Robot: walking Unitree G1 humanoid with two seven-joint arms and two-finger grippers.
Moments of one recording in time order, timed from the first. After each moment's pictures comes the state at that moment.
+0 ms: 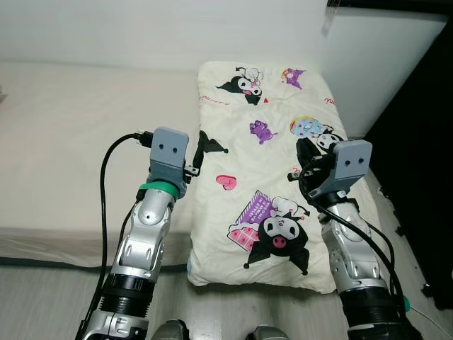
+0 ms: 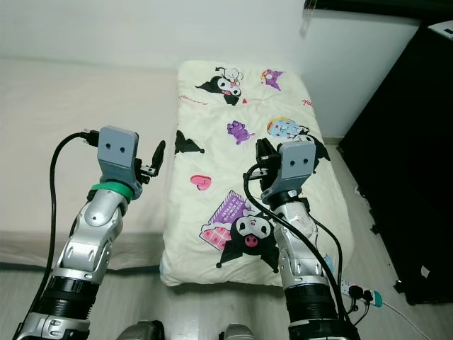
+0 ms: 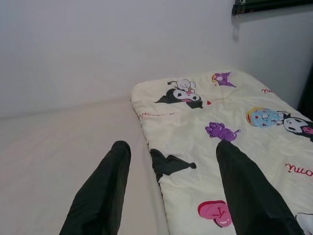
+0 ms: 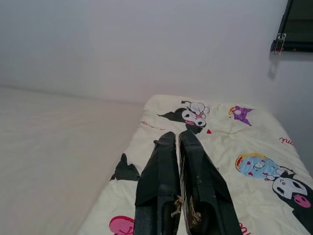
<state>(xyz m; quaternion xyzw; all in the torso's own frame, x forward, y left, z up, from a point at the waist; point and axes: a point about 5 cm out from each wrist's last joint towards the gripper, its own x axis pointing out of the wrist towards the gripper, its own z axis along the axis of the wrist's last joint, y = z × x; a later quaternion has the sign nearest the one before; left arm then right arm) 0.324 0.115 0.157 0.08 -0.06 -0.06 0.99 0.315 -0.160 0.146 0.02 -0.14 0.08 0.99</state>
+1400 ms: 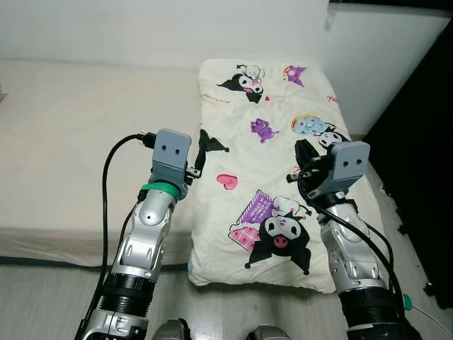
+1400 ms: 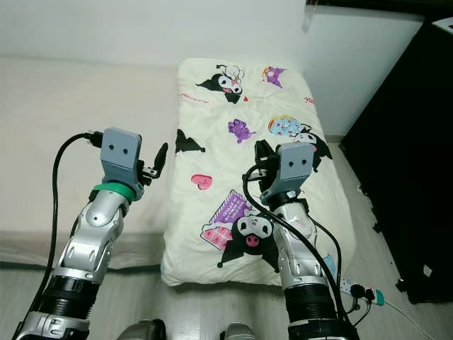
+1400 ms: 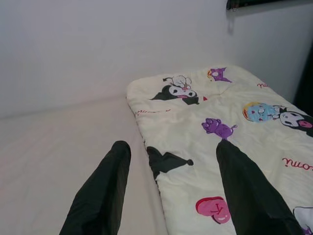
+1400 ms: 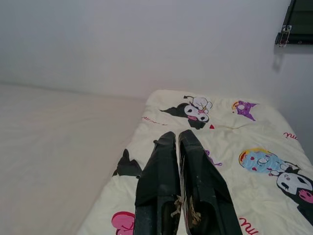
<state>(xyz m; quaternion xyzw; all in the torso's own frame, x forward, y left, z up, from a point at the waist) 0.325 0.112 0.155 0.08 -0.06 -0.07 0.99 0.316 -0.159 0.143 0.02 -0.13 0.09 0.99</state>
